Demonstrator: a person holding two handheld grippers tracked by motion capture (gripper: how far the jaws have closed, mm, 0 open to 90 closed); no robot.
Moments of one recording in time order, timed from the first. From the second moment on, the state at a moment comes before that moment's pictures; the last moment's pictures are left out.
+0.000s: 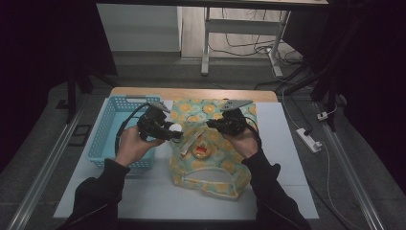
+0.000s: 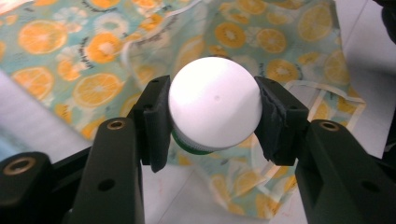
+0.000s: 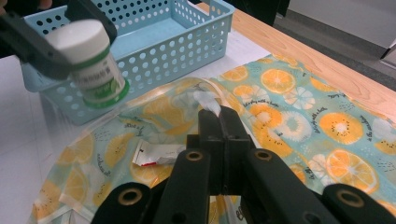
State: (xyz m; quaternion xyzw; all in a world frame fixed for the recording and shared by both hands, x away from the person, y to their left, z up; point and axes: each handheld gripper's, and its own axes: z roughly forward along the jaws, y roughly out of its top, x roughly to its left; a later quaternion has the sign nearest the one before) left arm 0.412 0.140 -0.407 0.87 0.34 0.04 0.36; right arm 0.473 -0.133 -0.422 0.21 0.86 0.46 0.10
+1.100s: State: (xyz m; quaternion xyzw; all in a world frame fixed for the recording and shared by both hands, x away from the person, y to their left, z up) left arm 0.446 0.065 -0.452 0.88 0.32 0.04 0.34; right arm 0.473 -0.133 -0.423 0.21 0.86 0.46 0.10
